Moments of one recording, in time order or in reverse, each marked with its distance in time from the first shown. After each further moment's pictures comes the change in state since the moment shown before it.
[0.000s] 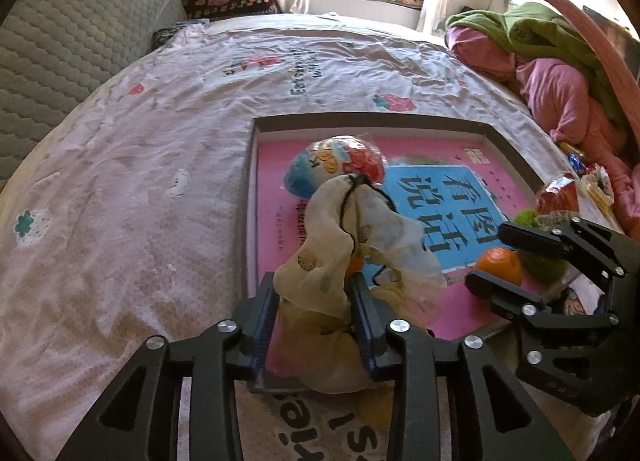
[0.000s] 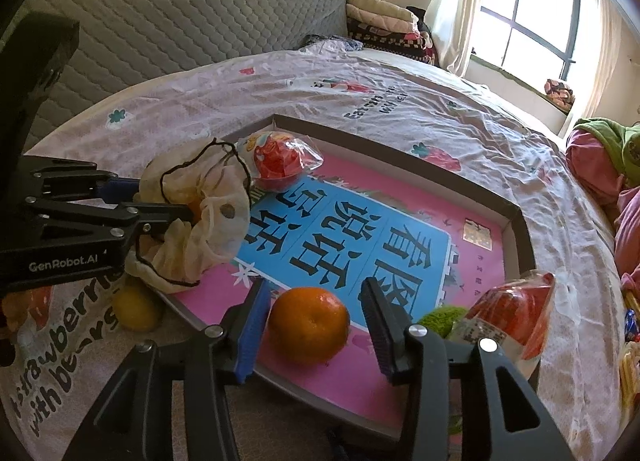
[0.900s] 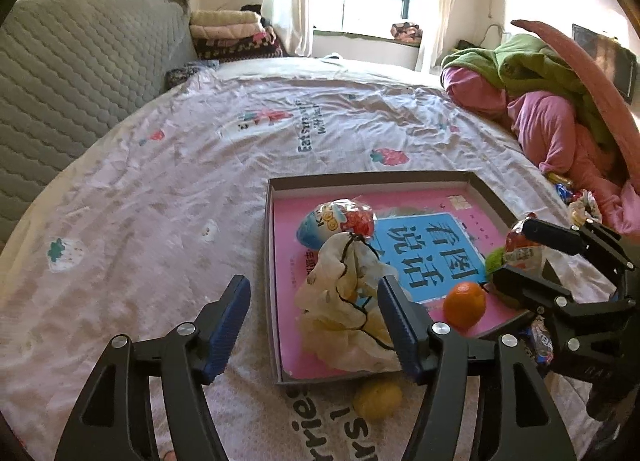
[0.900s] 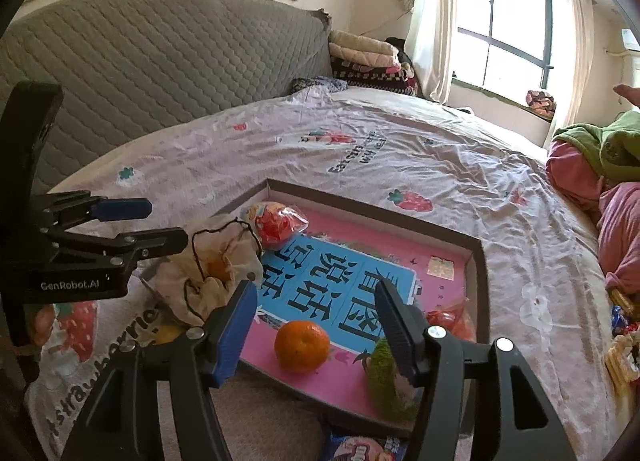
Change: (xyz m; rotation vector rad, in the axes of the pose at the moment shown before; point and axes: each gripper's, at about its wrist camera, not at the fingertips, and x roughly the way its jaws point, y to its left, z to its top) left arm -0.061 -0.001 0.005 0.011 -0.161 0.016; right arm -0.065 -0.010 0.013 0.070 -0.147 -0.012
